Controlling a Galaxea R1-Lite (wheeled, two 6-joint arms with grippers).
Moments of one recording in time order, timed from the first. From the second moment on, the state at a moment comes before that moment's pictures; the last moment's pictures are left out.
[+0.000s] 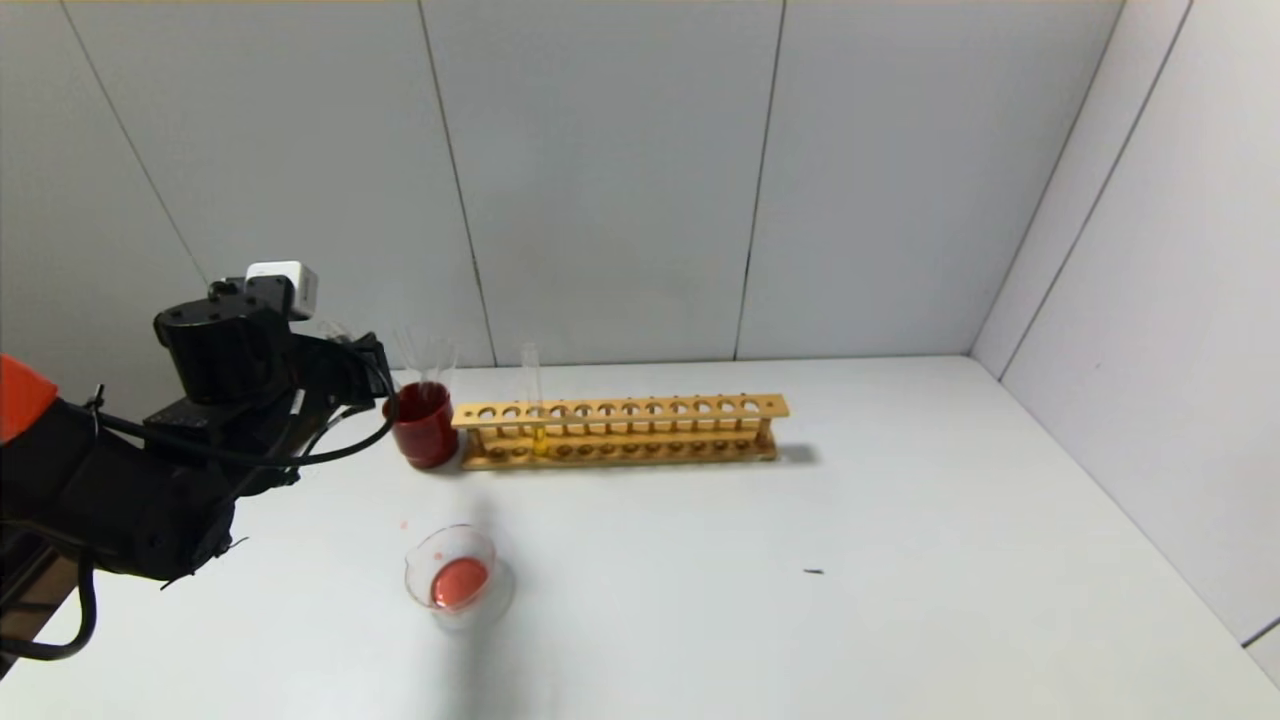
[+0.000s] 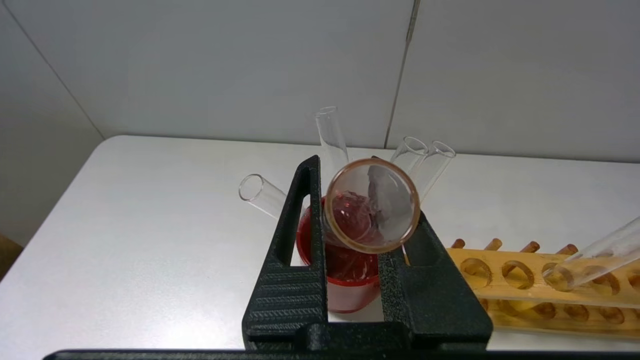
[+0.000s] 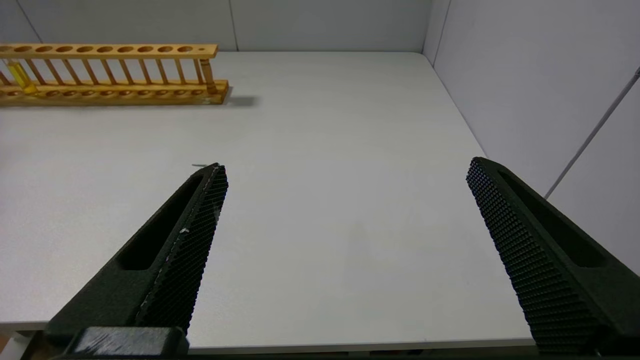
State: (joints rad) left arm -0.13 1.89 -0.71 -1.11 0.20 -0.07; right arm 0.00 0.00 0.00 0.01 0.01 0.00
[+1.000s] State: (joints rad) left arm -0.12 1.98 -0.78 -1.09 0.18 -0.09; right arm 0.00 0.00 0.00 0.01 0.01 0.00
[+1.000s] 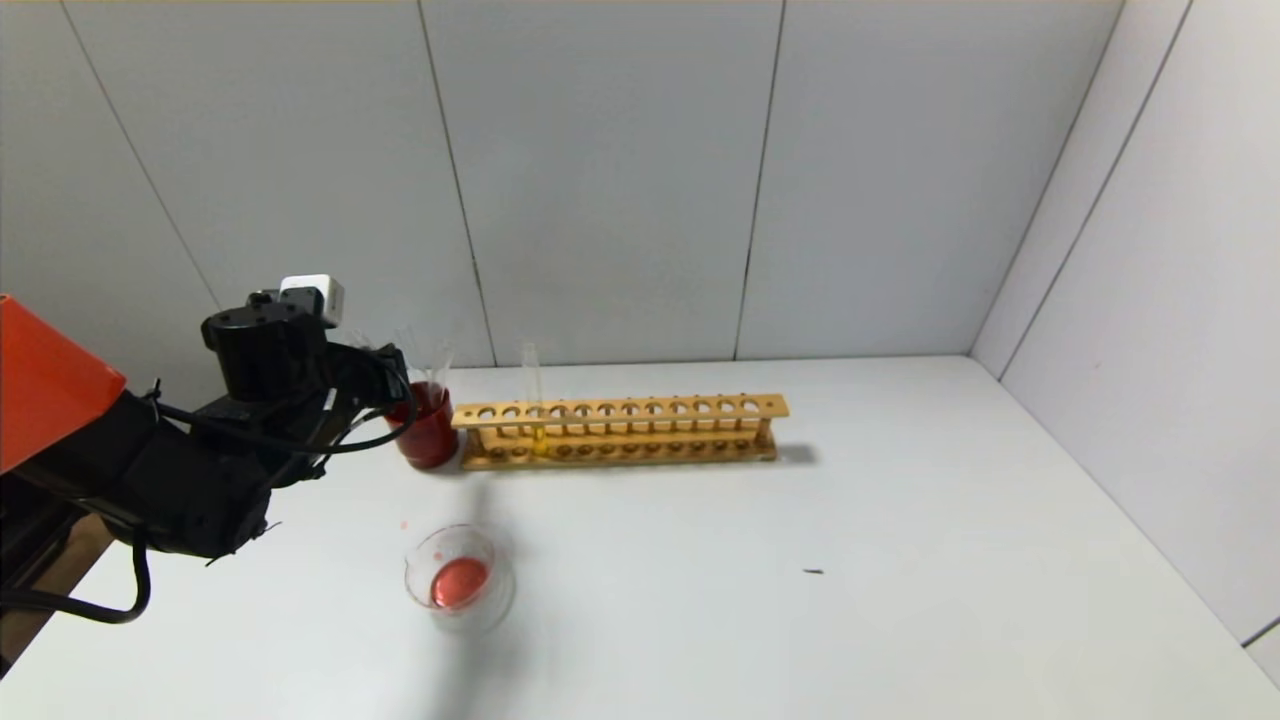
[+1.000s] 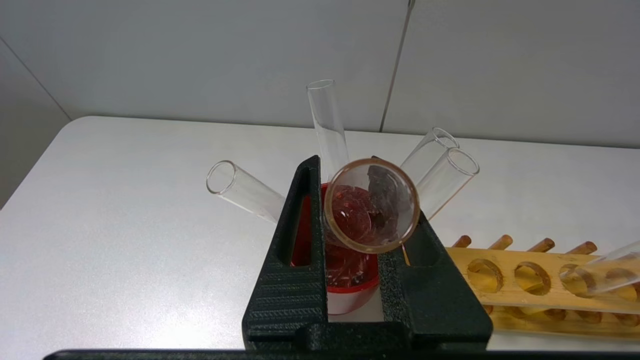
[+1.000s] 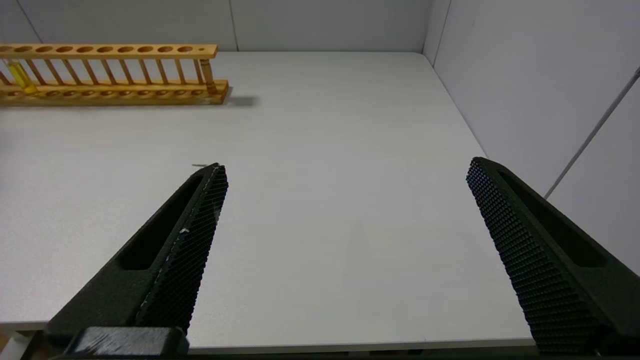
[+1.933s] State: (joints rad) left arm -0.11 2.06 -0.81 -1.09 0.19 -0.09; right arm 0.00 0.00 0.00 0.01 0.01 0.00
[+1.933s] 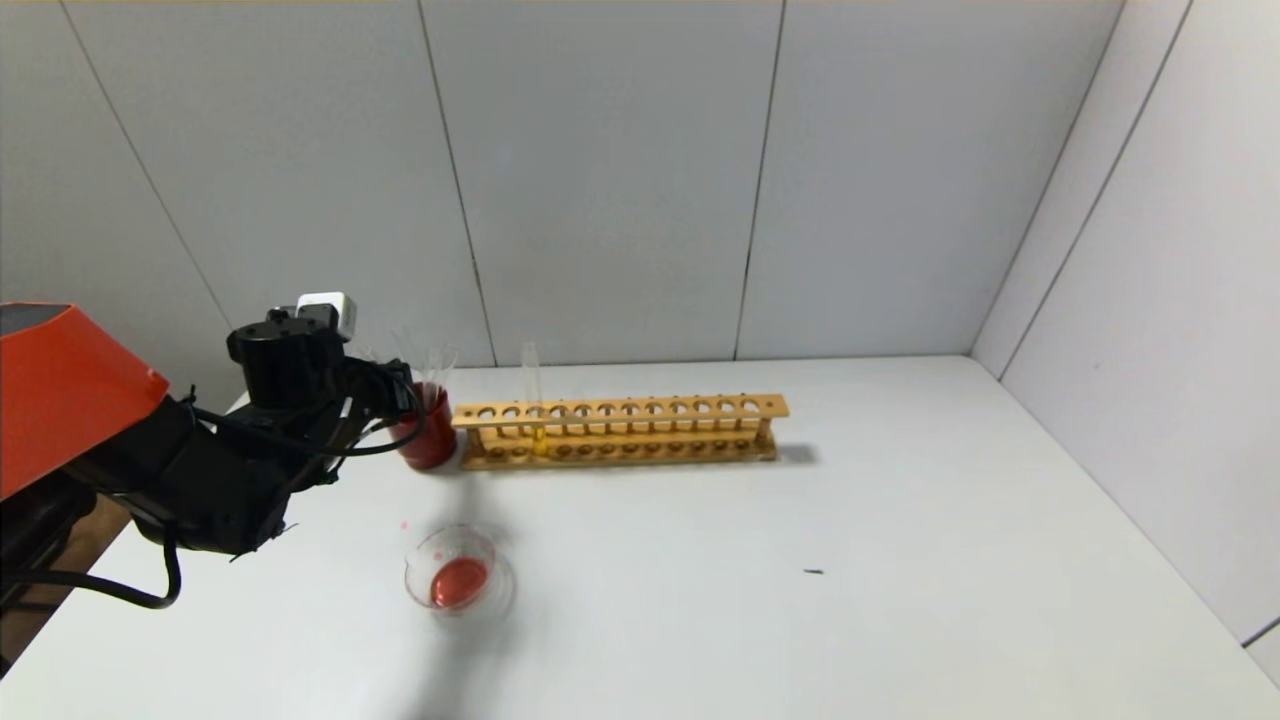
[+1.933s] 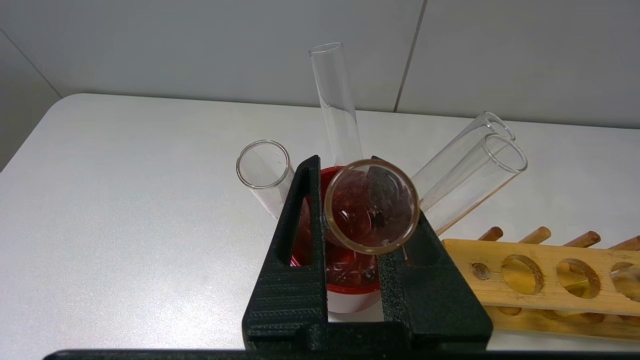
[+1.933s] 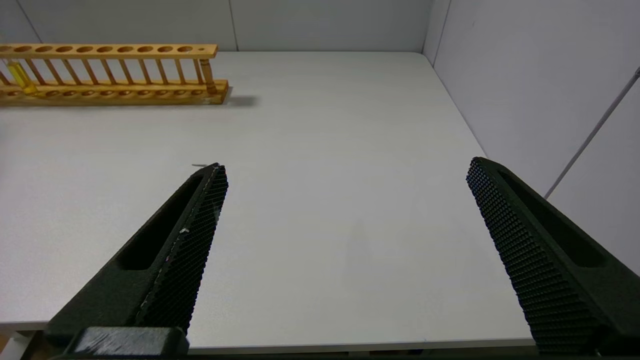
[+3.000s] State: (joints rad) left arm -0.11 2.06 -0.84 -1.09 0.19 -0.08; right arm 0.00 0.00 0.00 0.01 0.01 0.00
